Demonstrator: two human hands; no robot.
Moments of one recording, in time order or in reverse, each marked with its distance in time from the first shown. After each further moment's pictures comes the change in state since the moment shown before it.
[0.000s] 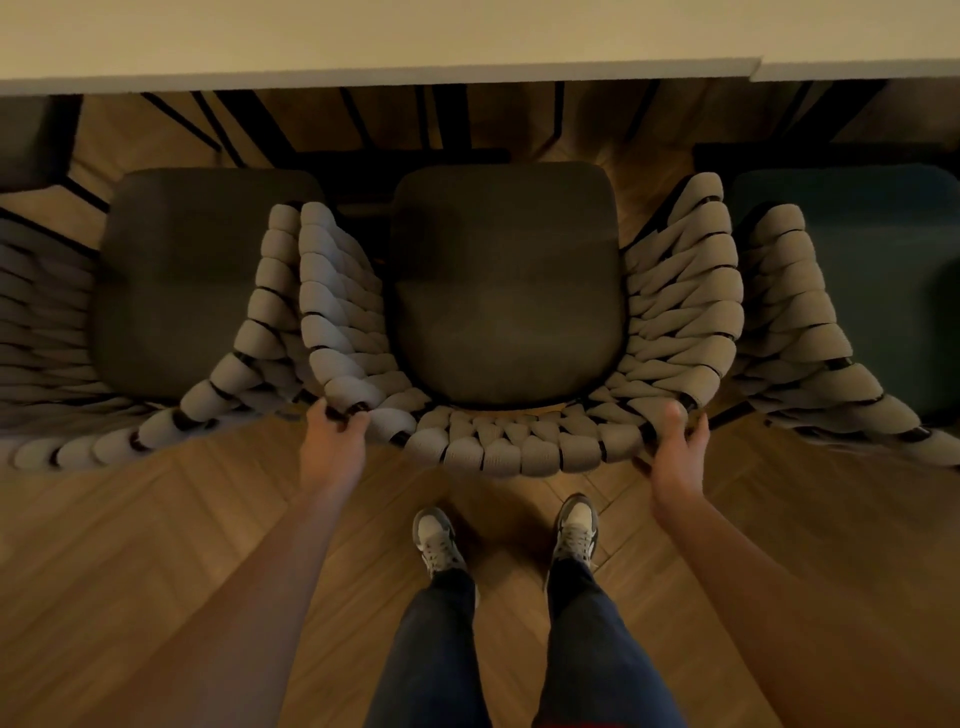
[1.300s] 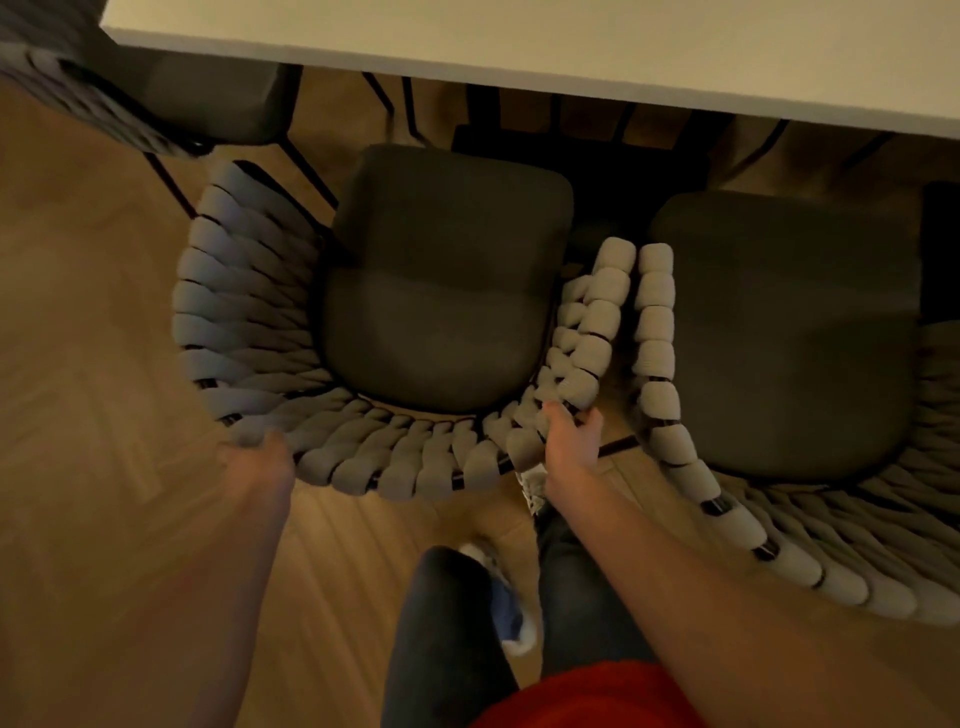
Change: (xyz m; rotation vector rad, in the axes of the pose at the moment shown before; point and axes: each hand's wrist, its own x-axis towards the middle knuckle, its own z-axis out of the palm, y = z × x) left_hand 0.269 -0.159 -0.379 -0.106 0.453 -0.466; right_hand -0.195 0.113 0.484 -0.171 -0.147 0.204
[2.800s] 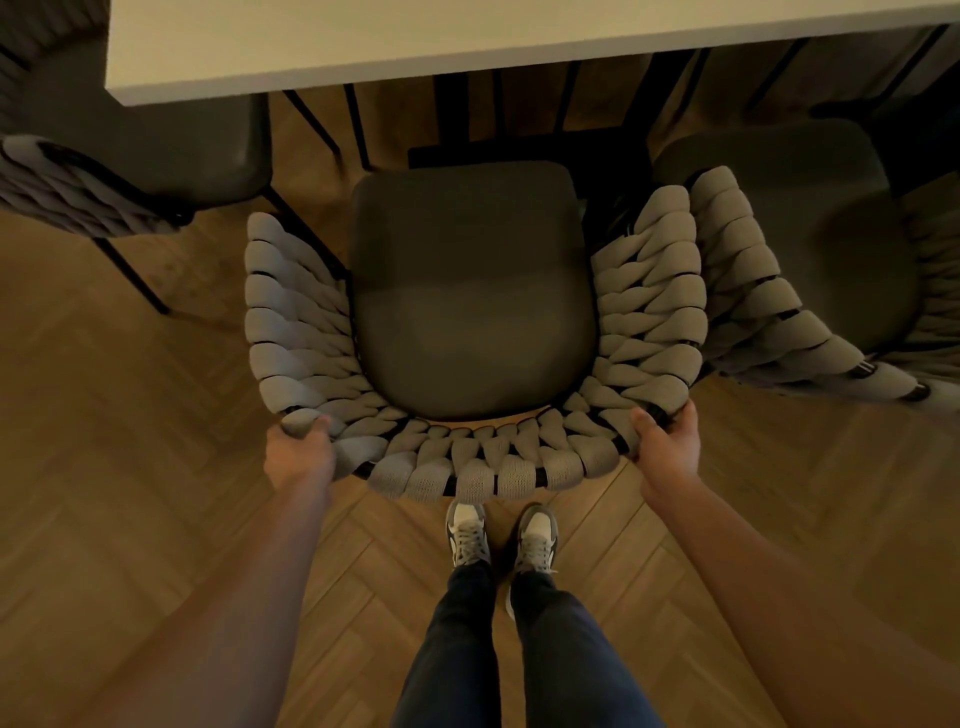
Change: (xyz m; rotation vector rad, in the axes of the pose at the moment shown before) left_hand 0.153 0.043 -0.073 -0.054 -0.340 0.275; right_hand -0.074 0.115 0.079 0.197 0.247 -0.294
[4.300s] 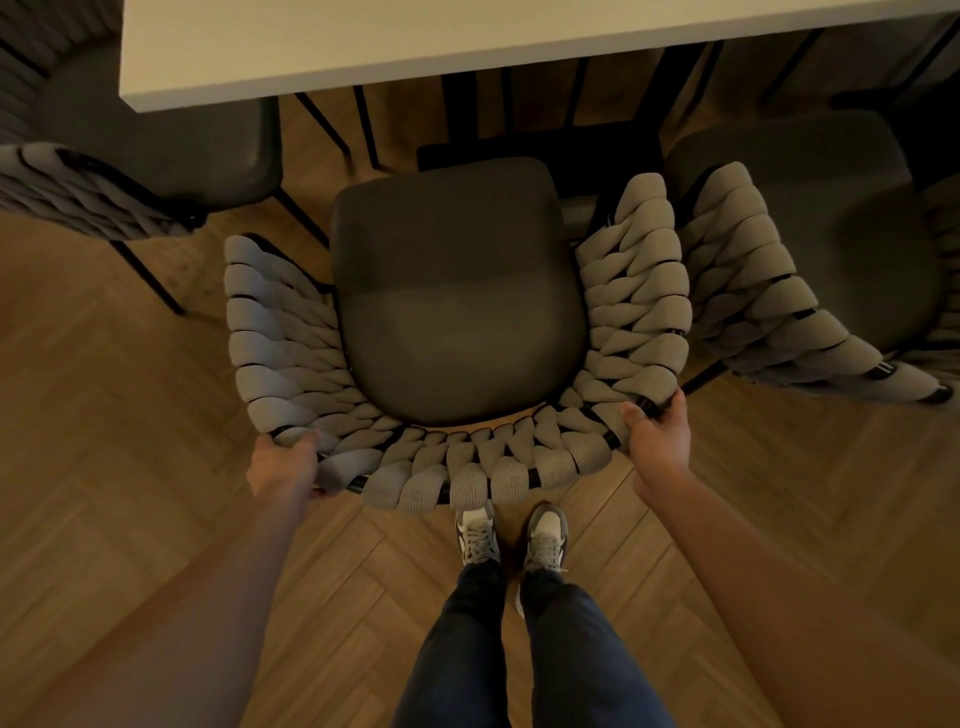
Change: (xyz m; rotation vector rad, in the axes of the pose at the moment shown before) left_hand 0.040 -0.013 -0.024 0.108 -0.084 -0.082; right_hand 0.003 0.002 0.019 -0.044 -0.059 -0.004
